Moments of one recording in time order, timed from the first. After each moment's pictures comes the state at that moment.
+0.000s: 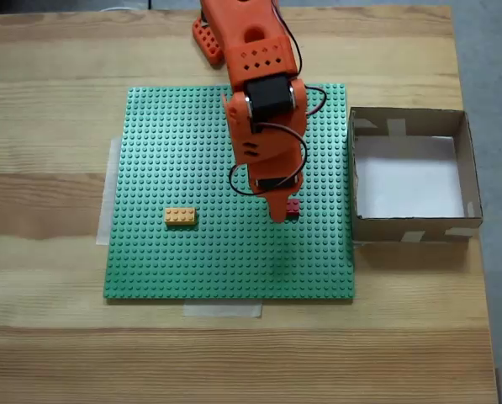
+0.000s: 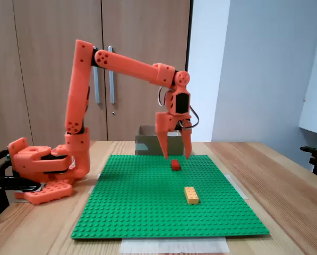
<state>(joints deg) -14.9 77.6 88.8 76.9 8.3</state>
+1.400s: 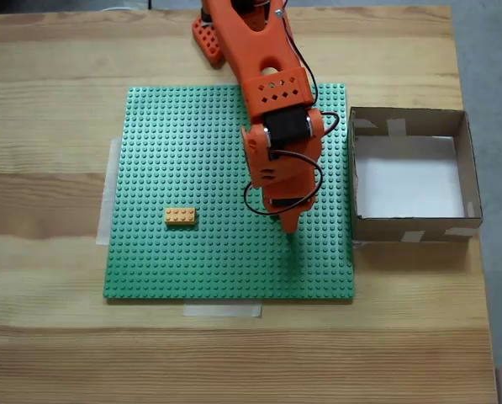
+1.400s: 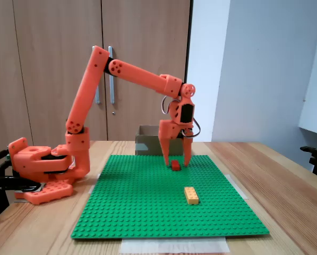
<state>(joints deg) -16.6 67.1 82.0 76.6 12.2</state>
